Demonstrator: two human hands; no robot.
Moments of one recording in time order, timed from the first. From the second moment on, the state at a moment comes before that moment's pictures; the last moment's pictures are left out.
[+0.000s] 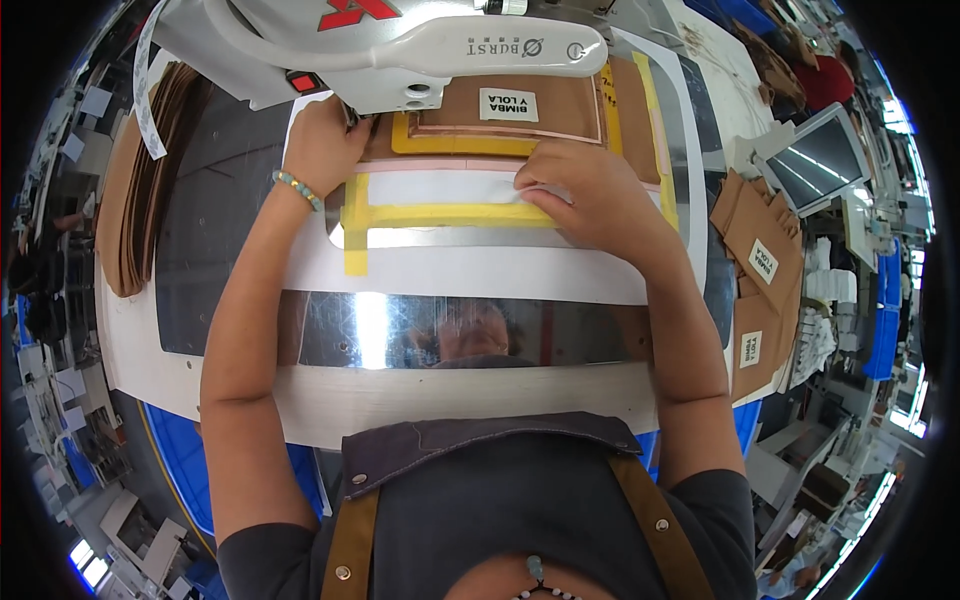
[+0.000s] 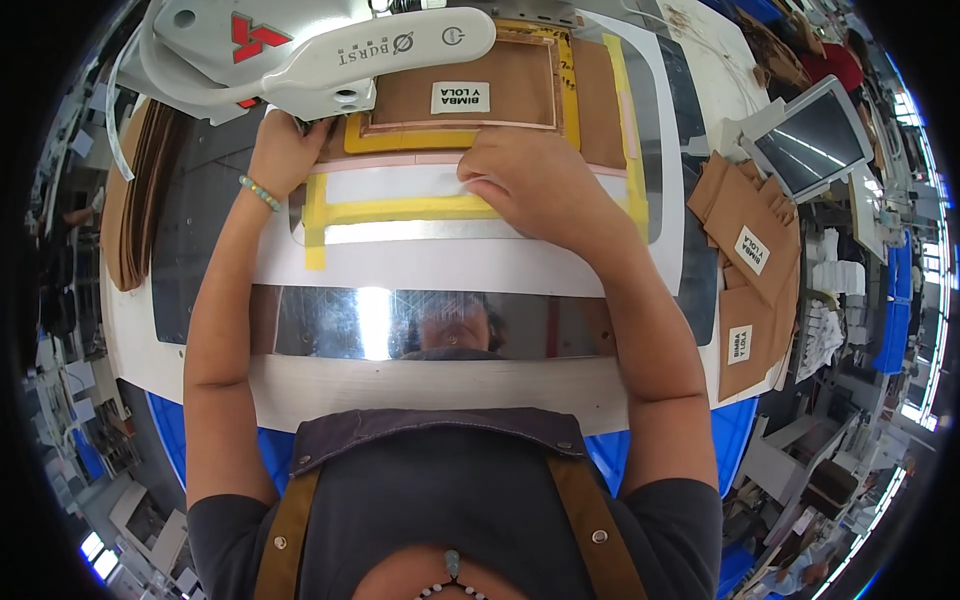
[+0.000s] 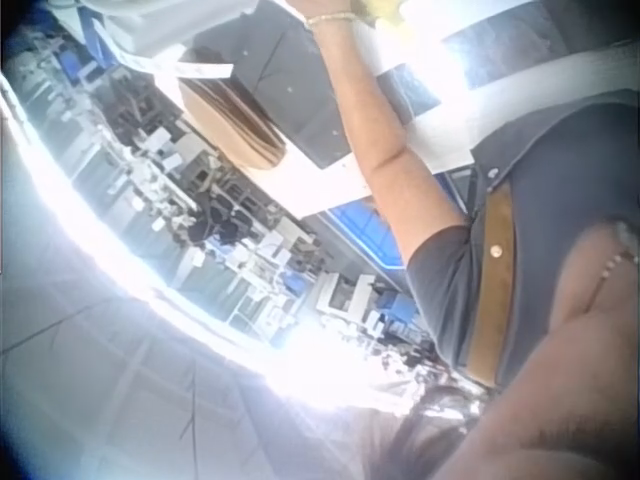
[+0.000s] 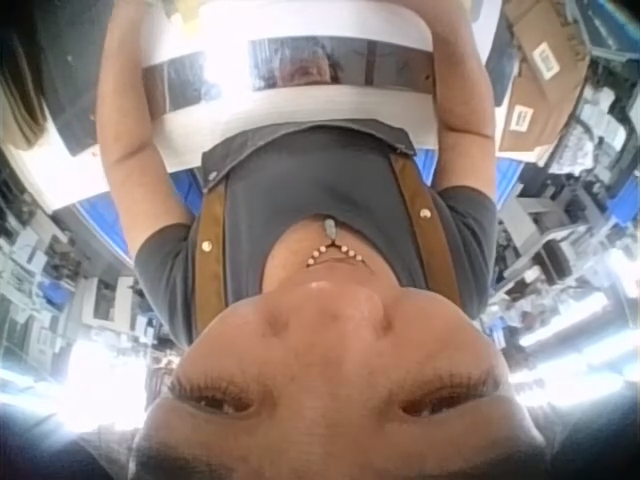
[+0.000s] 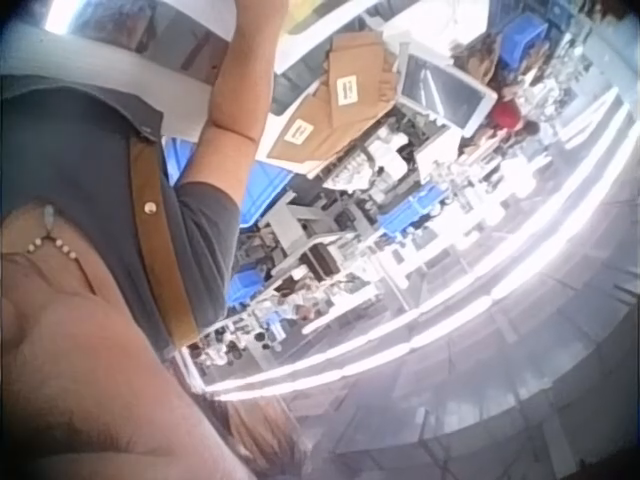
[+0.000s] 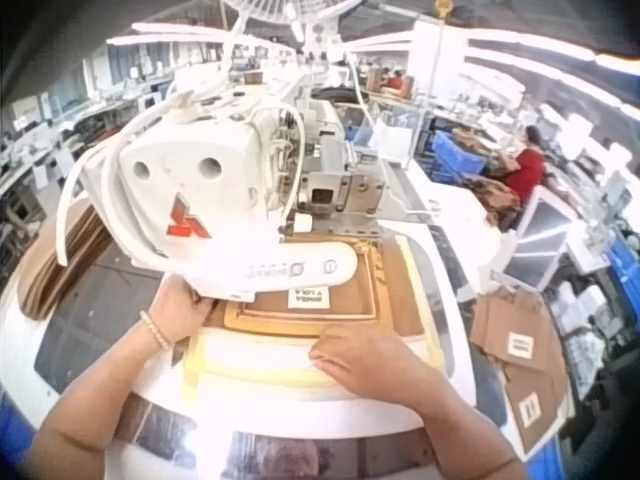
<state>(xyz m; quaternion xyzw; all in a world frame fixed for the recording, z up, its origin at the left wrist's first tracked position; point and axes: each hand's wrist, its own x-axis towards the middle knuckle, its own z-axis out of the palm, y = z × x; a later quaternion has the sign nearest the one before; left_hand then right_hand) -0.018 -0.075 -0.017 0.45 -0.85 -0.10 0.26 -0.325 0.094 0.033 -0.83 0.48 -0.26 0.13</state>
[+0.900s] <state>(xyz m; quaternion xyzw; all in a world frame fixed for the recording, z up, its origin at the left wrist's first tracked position) 0.438 0.330 0.010 0.69 -0.34 -0.14 0.62 -0.321 0.087 0.029 -0.73 0.55 -0.26 0.33</state>
